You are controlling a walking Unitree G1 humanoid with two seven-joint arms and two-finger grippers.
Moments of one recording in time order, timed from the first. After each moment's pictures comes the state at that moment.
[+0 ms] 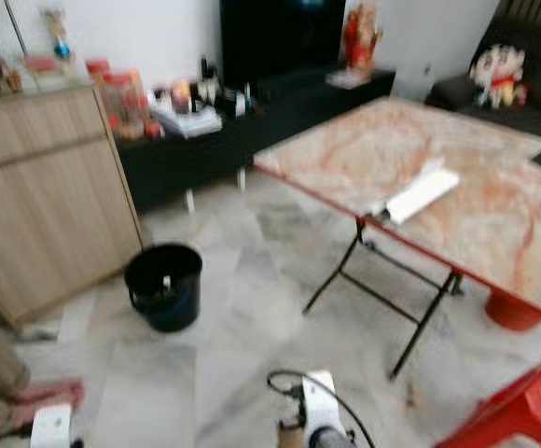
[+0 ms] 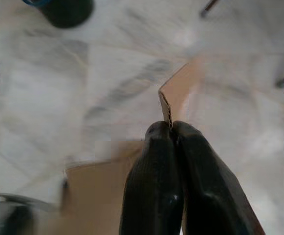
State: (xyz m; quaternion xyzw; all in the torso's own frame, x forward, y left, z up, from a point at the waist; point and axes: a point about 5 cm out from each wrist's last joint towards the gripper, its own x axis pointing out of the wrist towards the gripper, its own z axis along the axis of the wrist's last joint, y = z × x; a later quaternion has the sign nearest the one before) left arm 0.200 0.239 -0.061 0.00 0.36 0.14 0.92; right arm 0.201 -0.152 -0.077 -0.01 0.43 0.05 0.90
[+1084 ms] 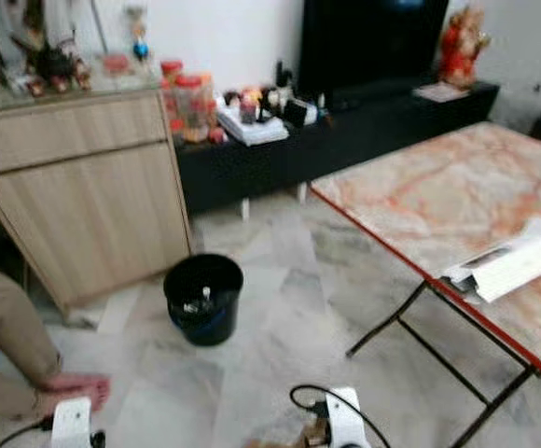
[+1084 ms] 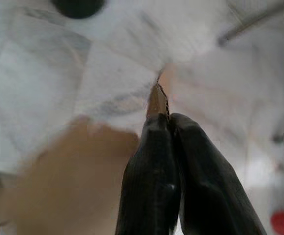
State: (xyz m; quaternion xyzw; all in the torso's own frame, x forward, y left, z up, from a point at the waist) left arm 0.193 0.236 -0.065 -0.01 0.37 0.14 0.92; right arm 0.199 -0.158 -0.078 -0.02 0.43 0.04 0.90
